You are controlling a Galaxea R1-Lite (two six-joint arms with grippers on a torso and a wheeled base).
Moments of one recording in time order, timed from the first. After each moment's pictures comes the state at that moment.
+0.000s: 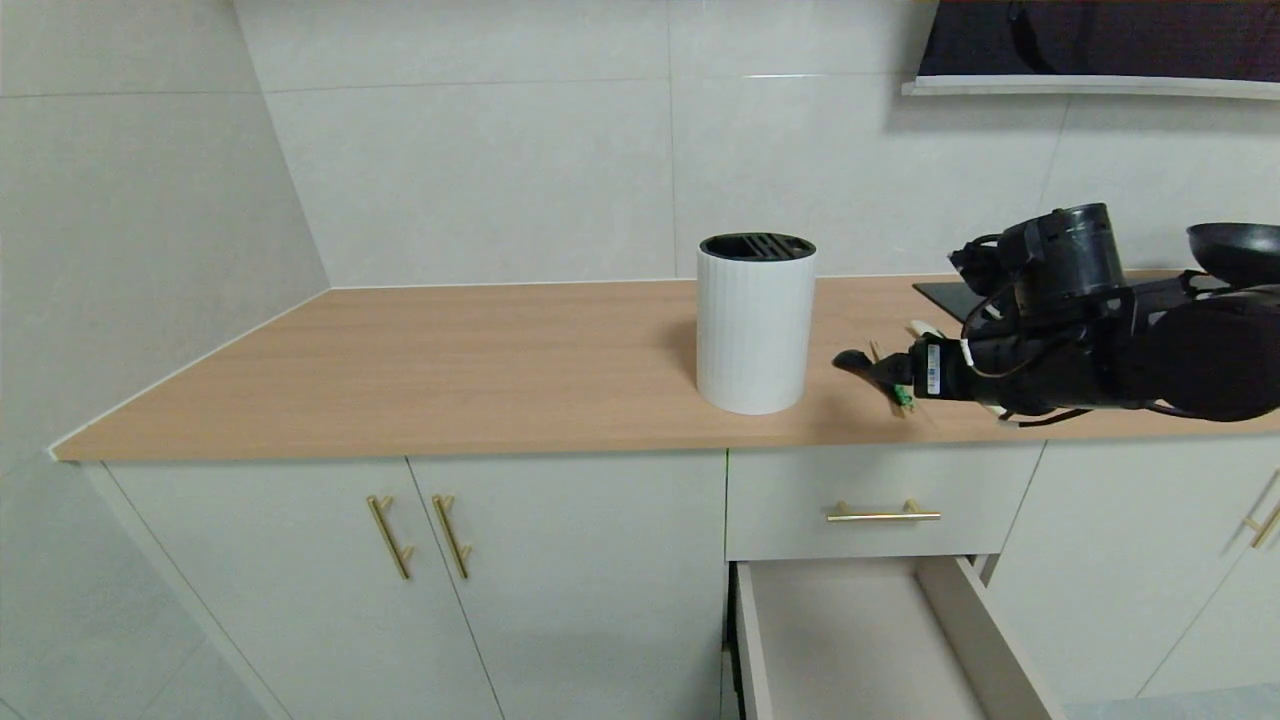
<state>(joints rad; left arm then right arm) 0.00 0.00 0.00 0.00 0.00 0.00 0.34 1.82 -1.27 -0.02 -0.17 0.24</state>
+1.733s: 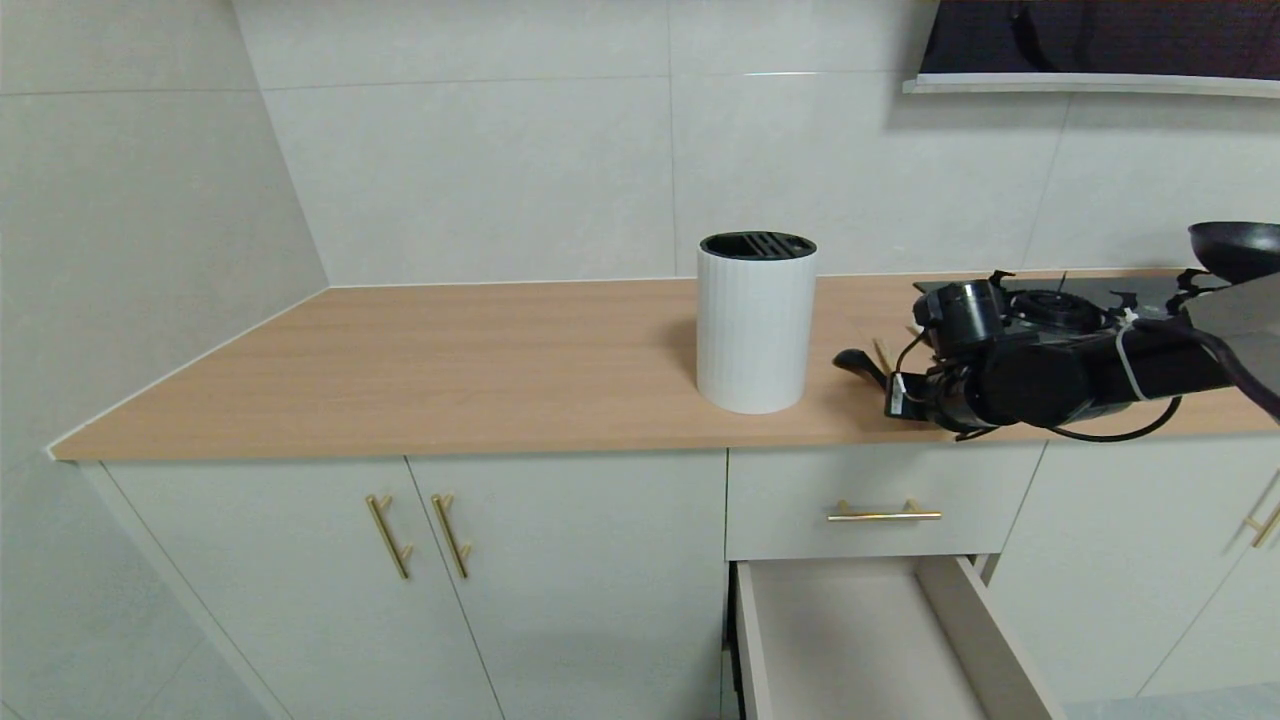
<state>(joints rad) 0.00 0.00 0.00 0.00 0.00 0.00 0.26 2.16 -1.47 -0.06 -0.33 0.30</state>
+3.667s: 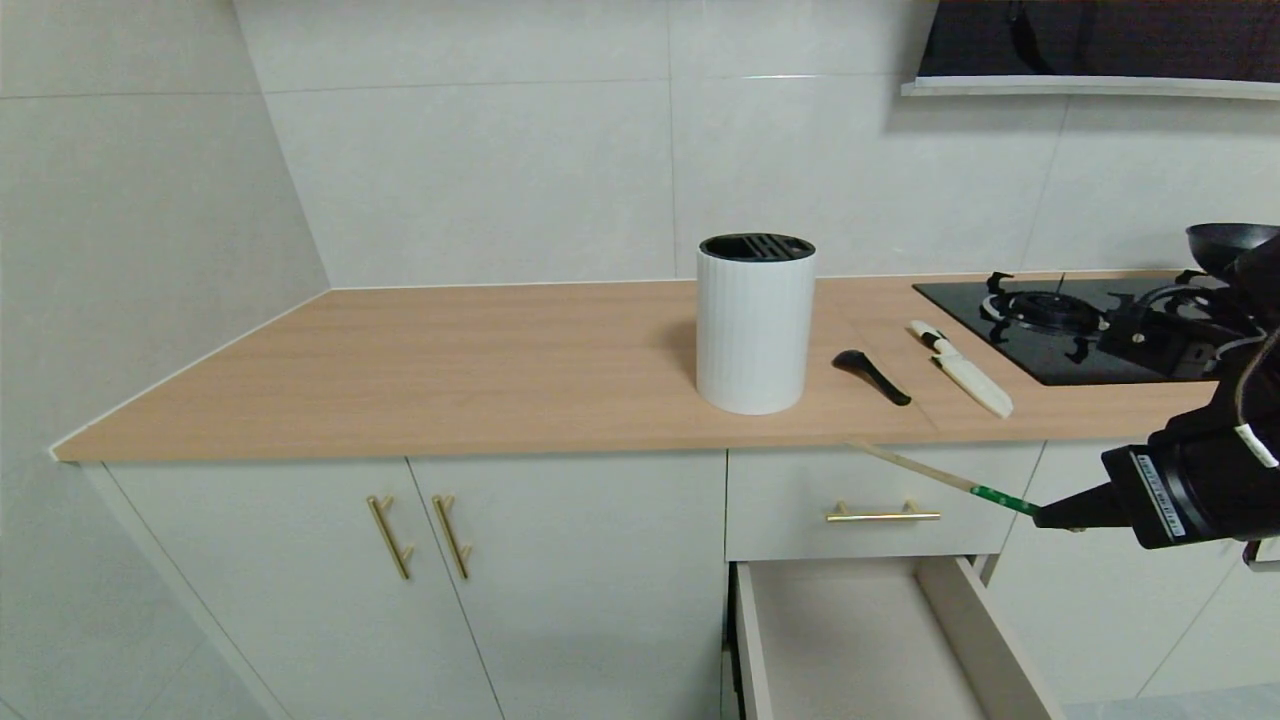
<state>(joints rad) 0.00 0.00 0.00 0.00 0.00 0.00 0.32 1.42 -1.14 0.60 0.16 0.16</state>
